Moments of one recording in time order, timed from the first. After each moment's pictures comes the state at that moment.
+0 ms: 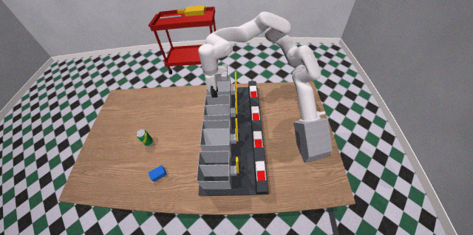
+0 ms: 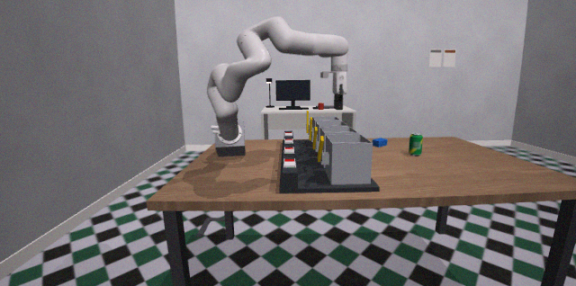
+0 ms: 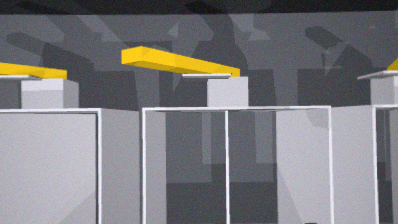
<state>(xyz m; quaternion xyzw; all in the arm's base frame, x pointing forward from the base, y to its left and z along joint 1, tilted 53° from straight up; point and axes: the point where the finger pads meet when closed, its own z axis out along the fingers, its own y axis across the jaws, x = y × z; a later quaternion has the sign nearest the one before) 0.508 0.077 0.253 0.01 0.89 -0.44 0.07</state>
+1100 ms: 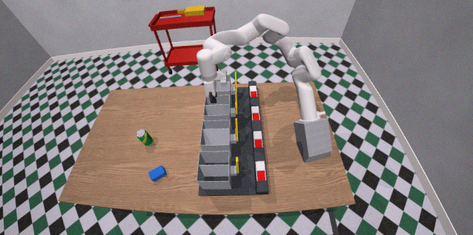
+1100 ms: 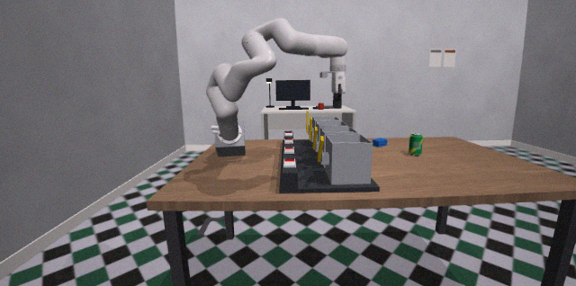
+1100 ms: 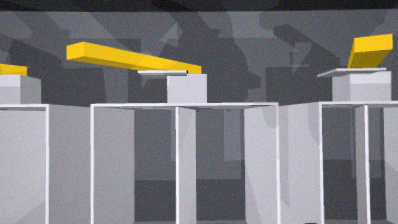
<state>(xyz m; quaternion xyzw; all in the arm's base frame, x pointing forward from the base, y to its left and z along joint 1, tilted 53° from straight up) 0.514 0.104 0.222 0.01 0.90 -0.44 0.07</state>
